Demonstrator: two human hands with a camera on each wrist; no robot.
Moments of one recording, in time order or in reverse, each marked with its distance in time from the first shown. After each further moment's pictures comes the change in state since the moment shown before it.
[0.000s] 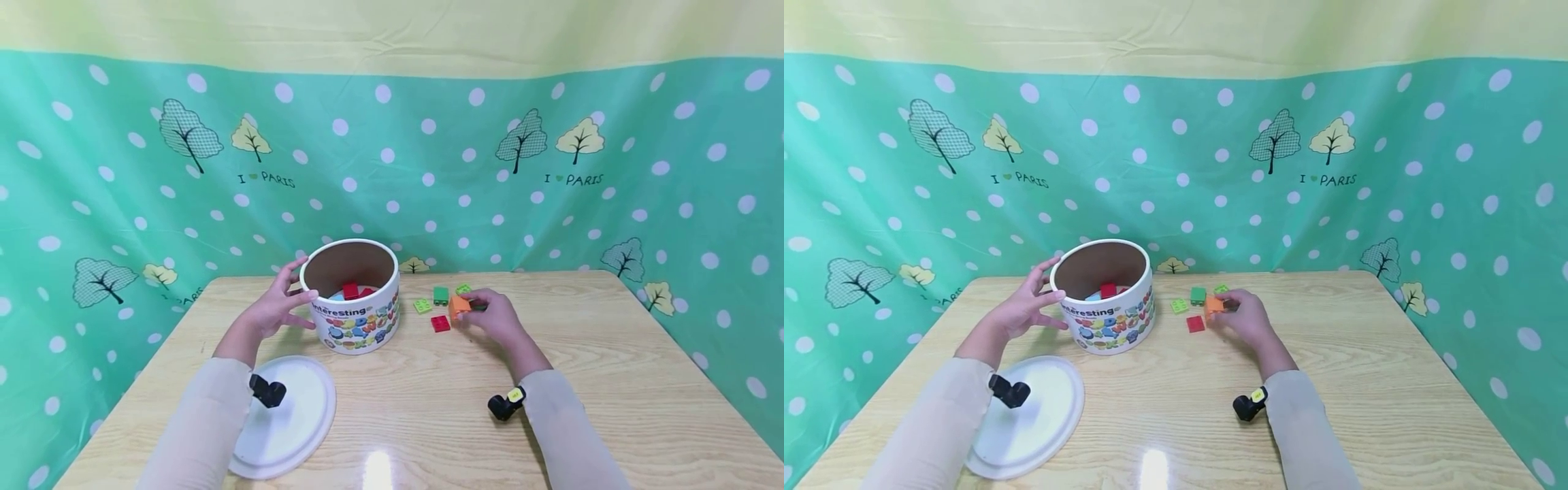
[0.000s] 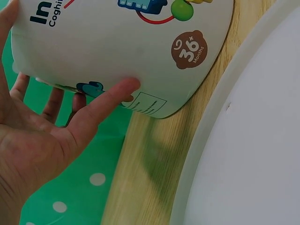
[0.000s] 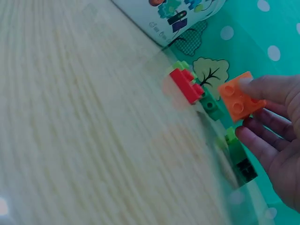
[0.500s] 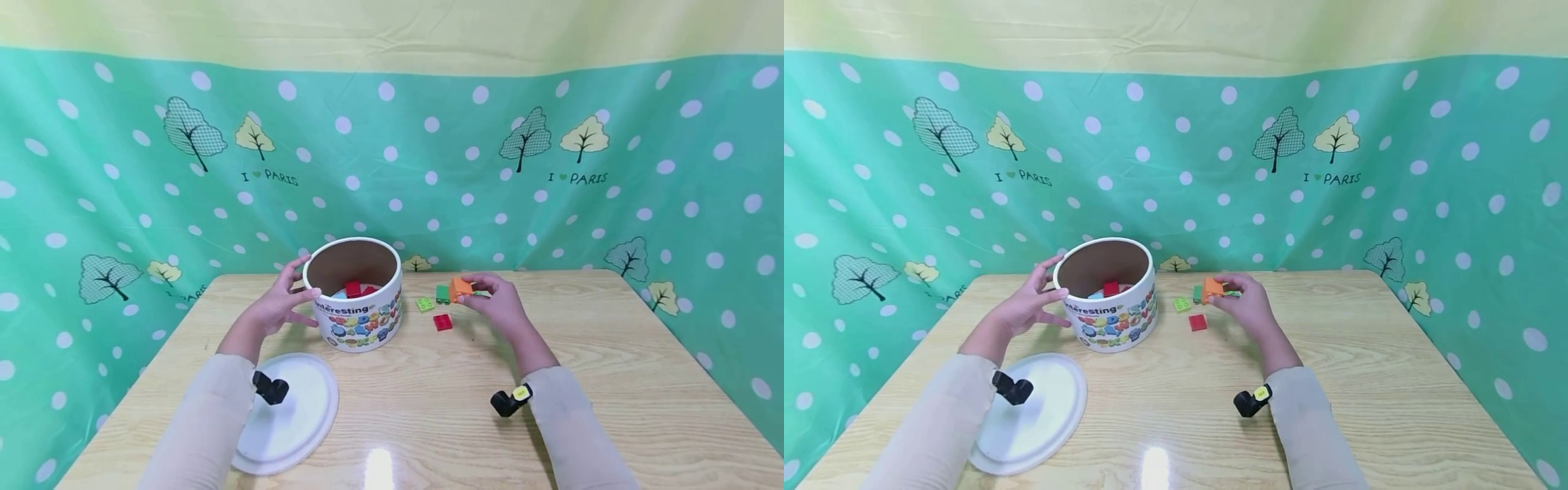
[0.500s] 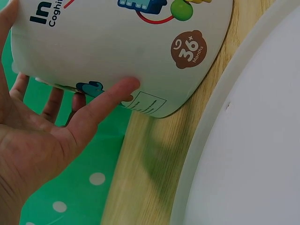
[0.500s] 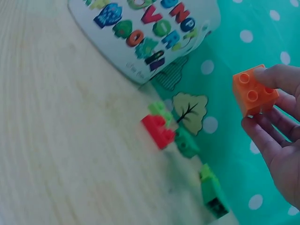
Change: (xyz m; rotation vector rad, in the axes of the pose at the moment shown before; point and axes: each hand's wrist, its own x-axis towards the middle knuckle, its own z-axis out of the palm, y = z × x) left_hand -0.003 0.004 0.000 -0.007 -0.004 -0.003; right_hand -0.002 -0.034 -0.011 0.194 0.027 -0.021
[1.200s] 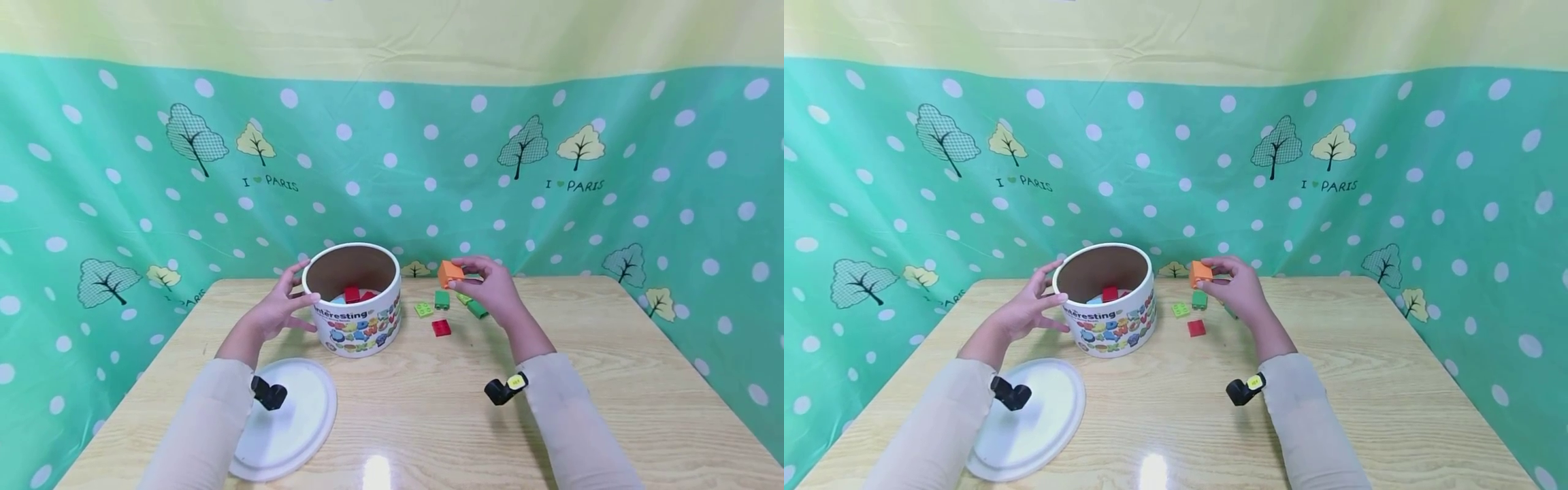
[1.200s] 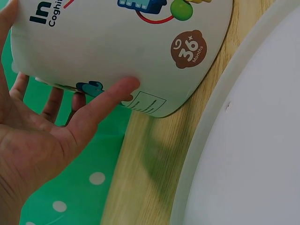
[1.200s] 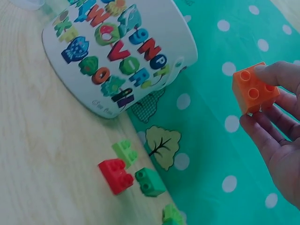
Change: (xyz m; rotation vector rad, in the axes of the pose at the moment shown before) left_hand 0.000 -0.001 0.001 -0.006 0.002 -0.009; right_hand 0.008 -0.045 -0.003 0.067 -0.044 -0.146
